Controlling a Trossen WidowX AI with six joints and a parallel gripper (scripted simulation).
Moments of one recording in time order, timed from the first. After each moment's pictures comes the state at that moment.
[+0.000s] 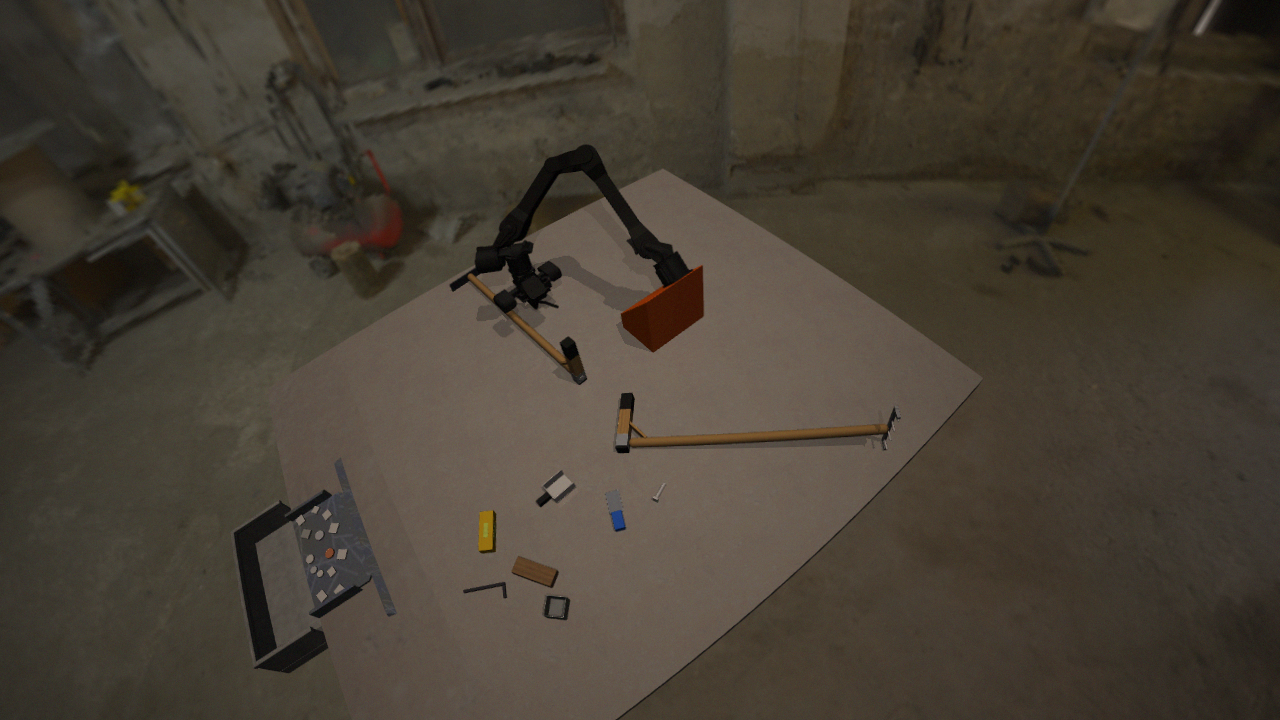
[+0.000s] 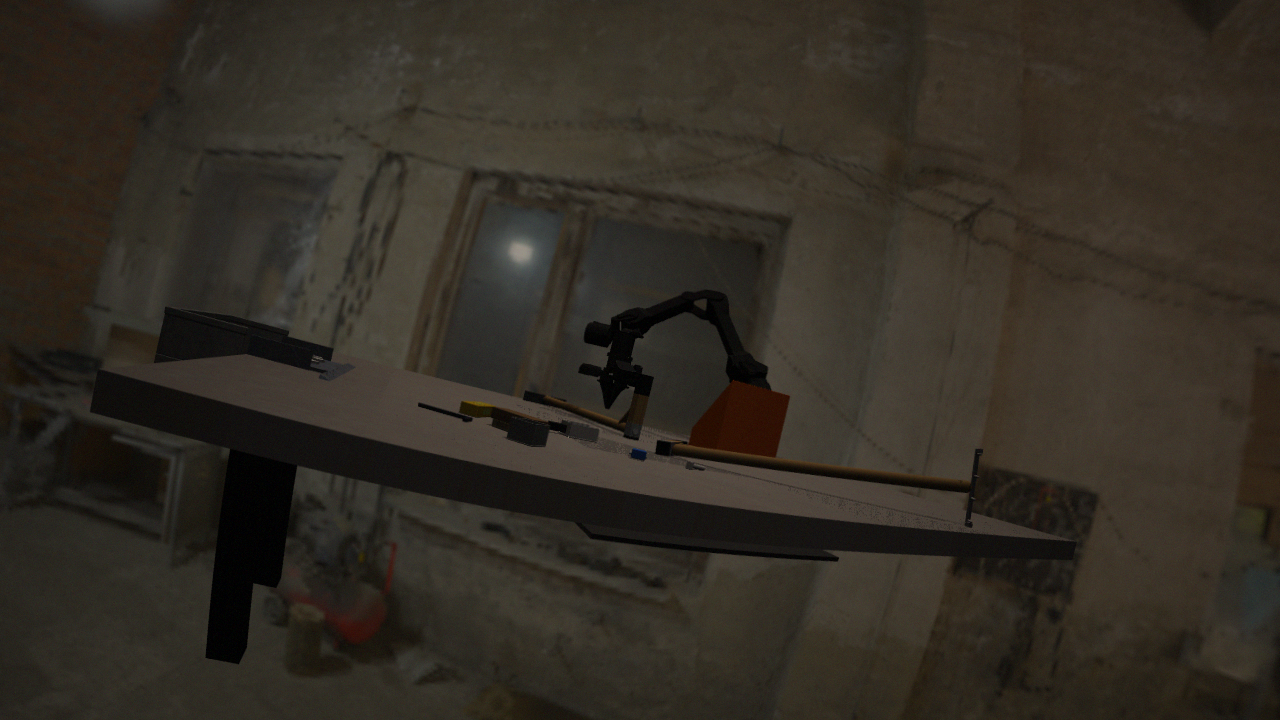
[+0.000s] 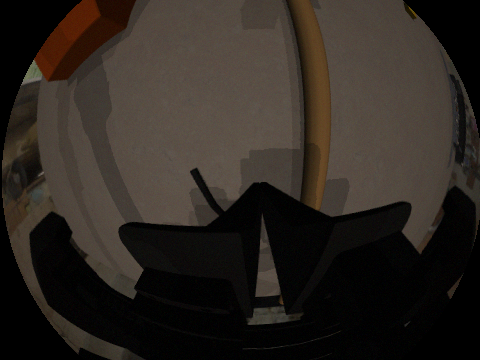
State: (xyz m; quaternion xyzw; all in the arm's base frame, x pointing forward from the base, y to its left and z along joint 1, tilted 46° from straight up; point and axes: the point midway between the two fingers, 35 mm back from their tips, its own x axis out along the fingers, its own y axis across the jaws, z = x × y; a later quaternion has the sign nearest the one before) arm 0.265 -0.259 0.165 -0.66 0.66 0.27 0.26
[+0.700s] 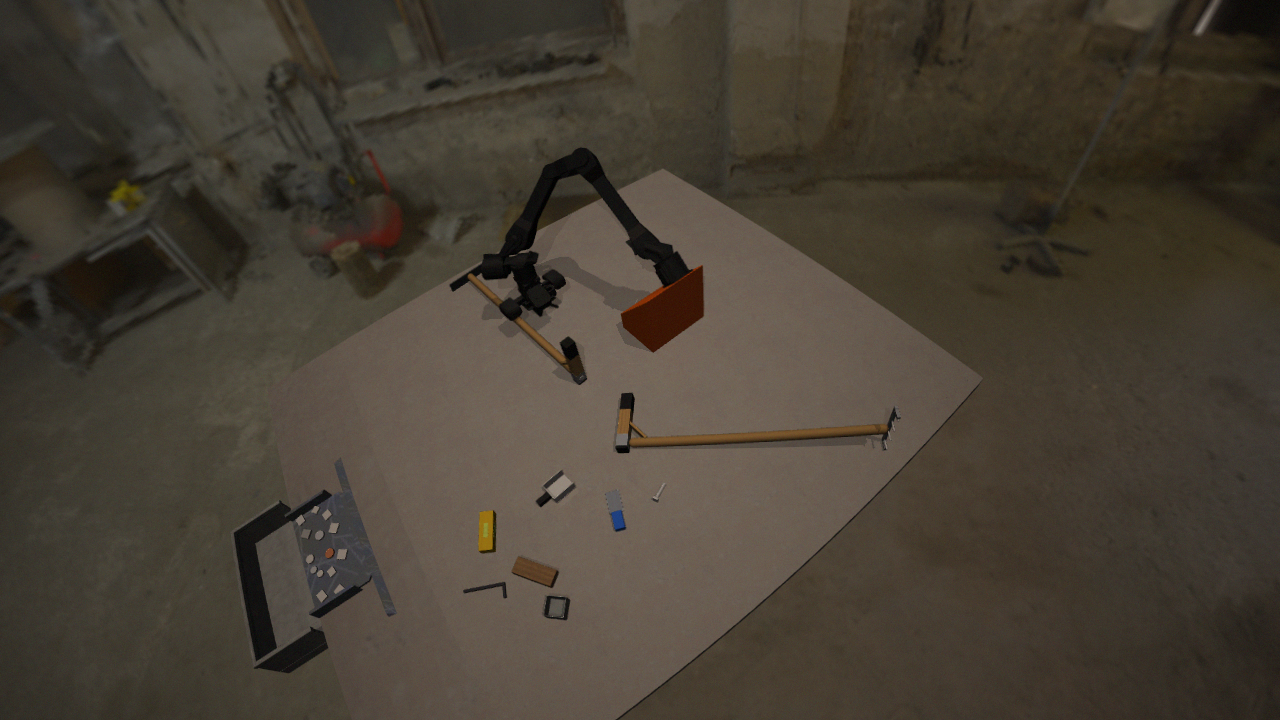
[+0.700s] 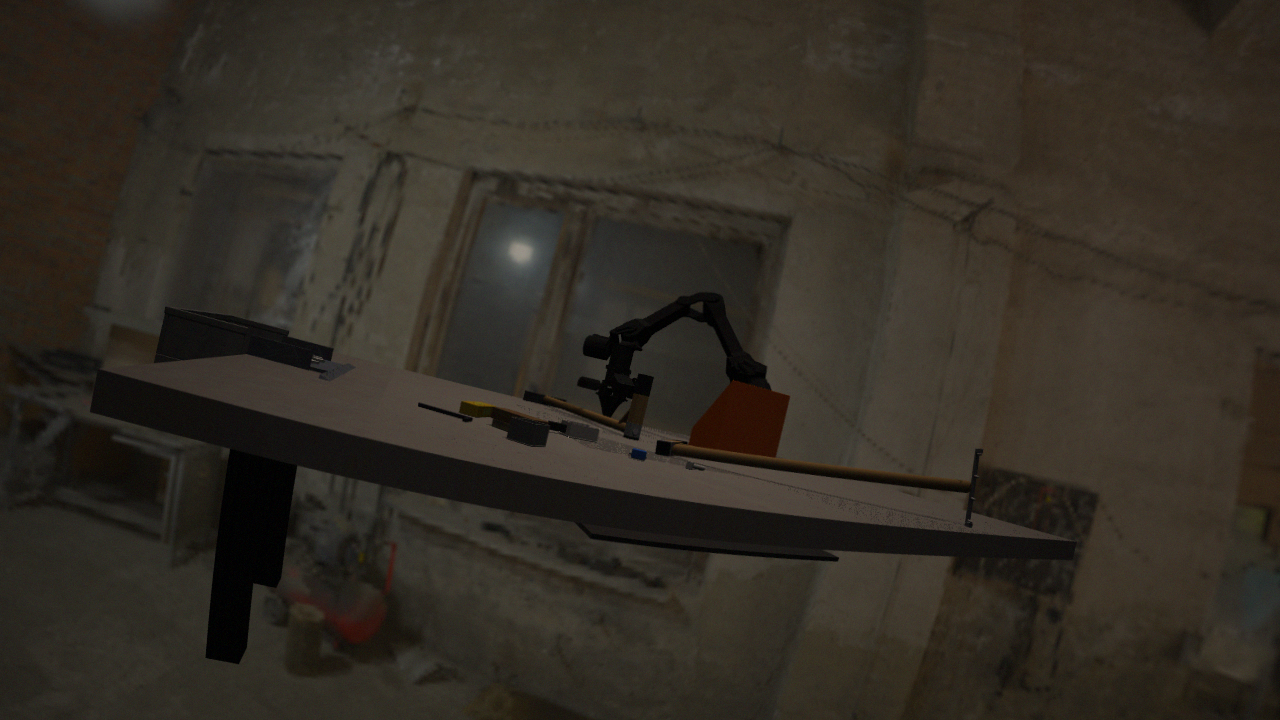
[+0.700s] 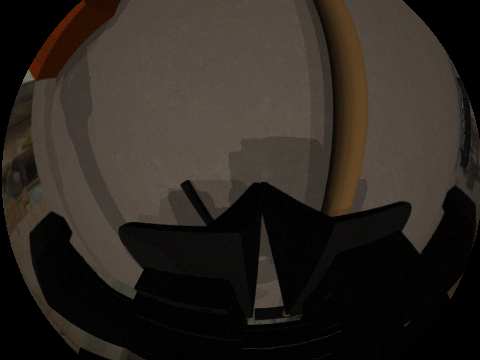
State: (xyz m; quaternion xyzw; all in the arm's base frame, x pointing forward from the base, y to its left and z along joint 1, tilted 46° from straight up) arm 0.259 -0.284 0.143 -0.66 0.66 0.27 0.25
